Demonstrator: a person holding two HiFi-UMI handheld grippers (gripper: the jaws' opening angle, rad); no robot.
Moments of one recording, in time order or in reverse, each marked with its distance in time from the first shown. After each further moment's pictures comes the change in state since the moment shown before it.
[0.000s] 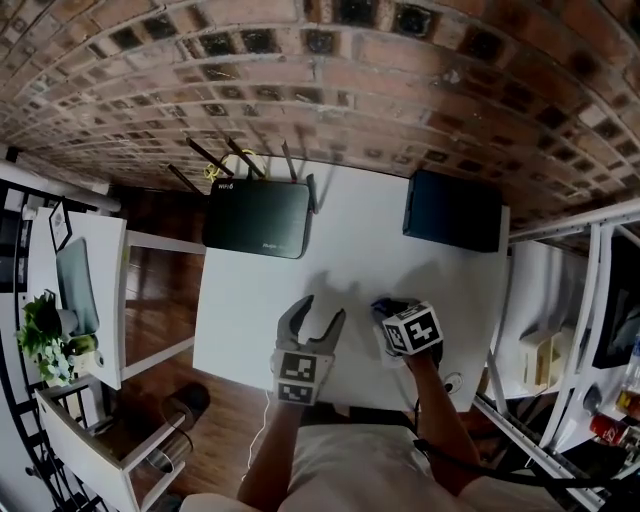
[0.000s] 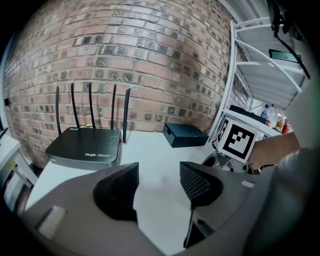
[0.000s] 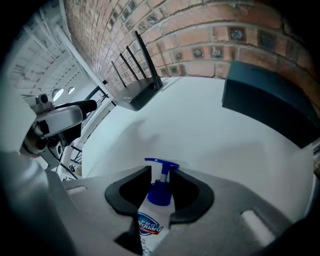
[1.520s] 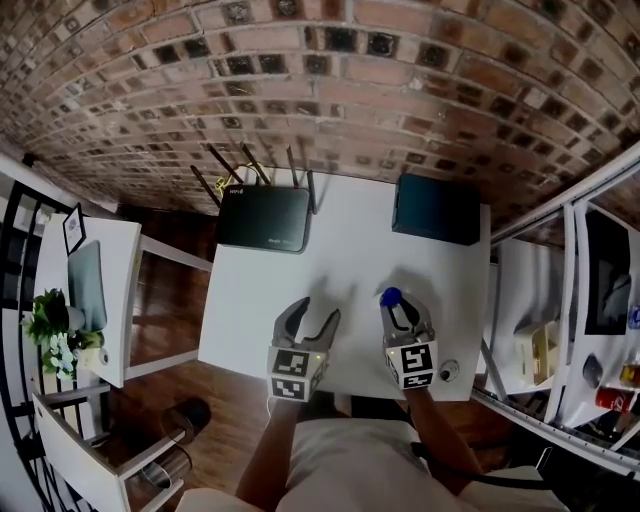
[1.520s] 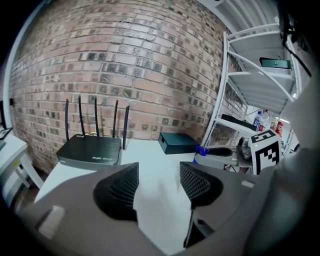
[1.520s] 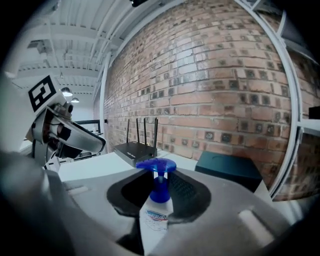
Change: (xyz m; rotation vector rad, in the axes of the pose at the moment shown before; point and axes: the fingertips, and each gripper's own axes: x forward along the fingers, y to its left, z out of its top) left arm -0.058 -0.026 0.008 -0.026 -0.097 -0.023; right arm -0.124 0.038 0.032 -0.224 -0.812 -0.342
